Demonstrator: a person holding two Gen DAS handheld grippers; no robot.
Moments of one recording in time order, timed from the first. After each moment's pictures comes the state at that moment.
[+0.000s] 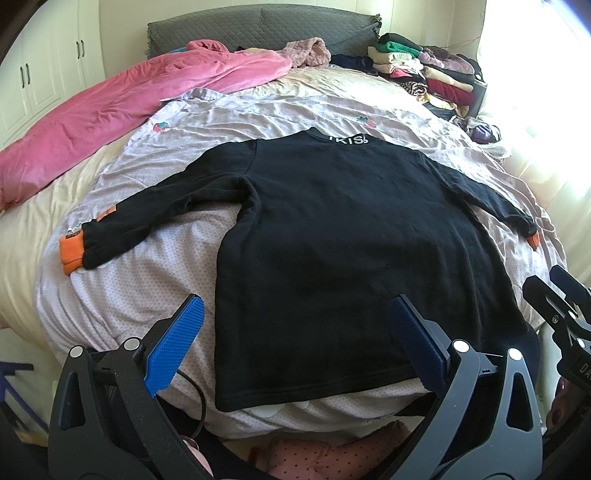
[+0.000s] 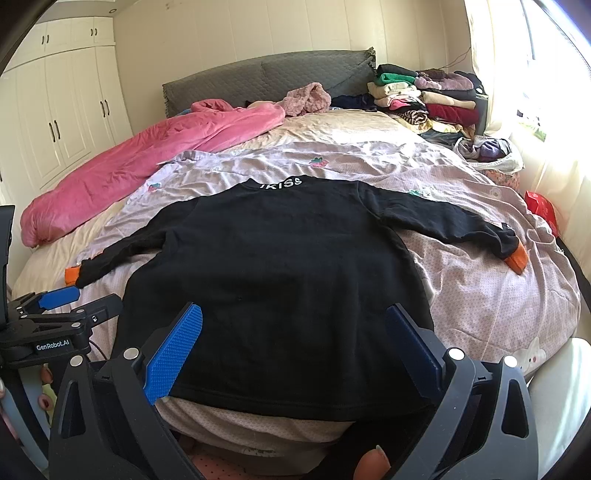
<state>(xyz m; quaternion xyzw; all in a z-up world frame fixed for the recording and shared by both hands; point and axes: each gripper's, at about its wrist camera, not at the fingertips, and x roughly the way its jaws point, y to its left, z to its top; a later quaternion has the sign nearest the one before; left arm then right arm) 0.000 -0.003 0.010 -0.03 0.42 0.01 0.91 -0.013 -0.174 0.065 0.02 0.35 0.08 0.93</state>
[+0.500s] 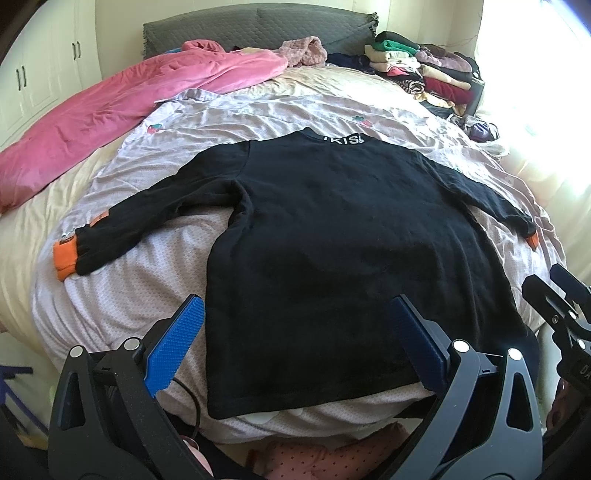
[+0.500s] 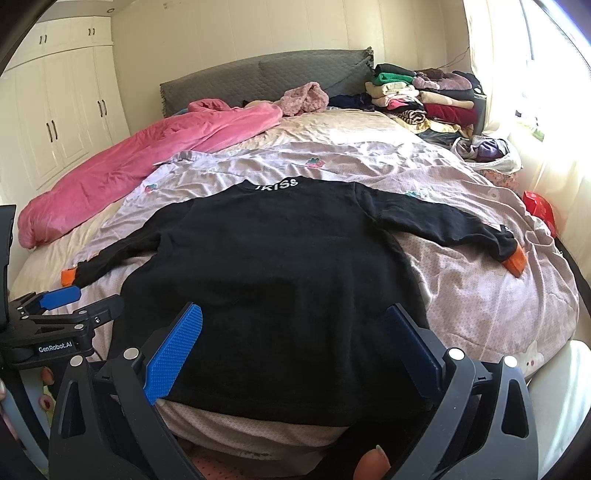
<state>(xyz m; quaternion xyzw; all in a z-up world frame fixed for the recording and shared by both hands) 0.007 -0.008 0.007 -0.03 0.42 0.00 0.91 -0.006 -0.180 0.063 0.02 0.35 0.07 0.93</state>
